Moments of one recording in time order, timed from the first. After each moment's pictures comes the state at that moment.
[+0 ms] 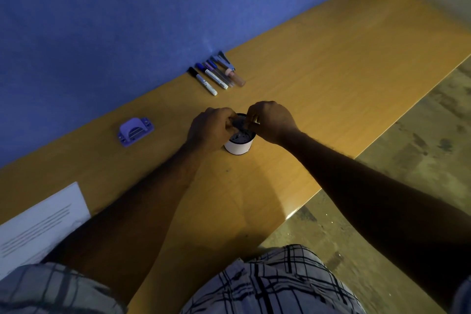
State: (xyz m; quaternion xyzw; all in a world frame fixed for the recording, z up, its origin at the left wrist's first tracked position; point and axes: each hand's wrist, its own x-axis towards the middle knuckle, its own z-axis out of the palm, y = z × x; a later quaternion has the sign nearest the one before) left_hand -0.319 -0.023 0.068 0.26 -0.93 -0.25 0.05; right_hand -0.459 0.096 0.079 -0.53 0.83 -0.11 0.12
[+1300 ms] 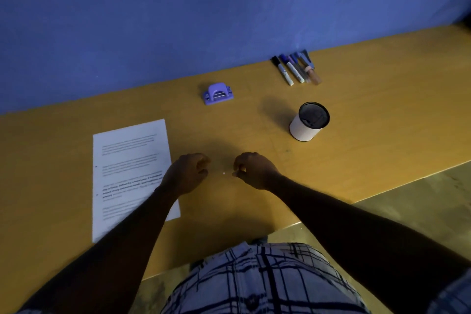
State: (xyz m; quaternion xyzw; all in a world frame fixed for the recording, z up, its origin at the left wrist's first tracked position) left_hand -0.019 0.000 0.003 0.44 -0.82 -0.36 0.01; right_hand -0.229 0.091 0.002 -0.66 0.70 -0.06 0.27
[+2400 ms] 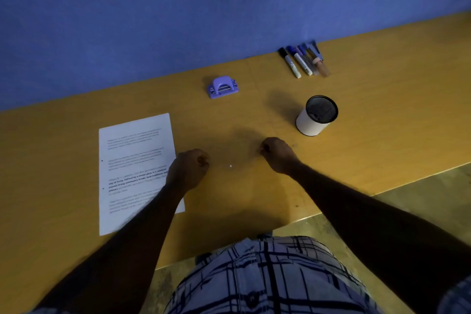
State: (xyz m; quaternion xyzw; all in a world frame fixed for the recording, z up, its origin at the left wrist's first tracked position) left_hand -0.018 0.009 0.000 0.52 -0.78 -0.33 0.06; right_hand -0.276 0.087 -0.012 -0.54 0.77 -0.13 0.30
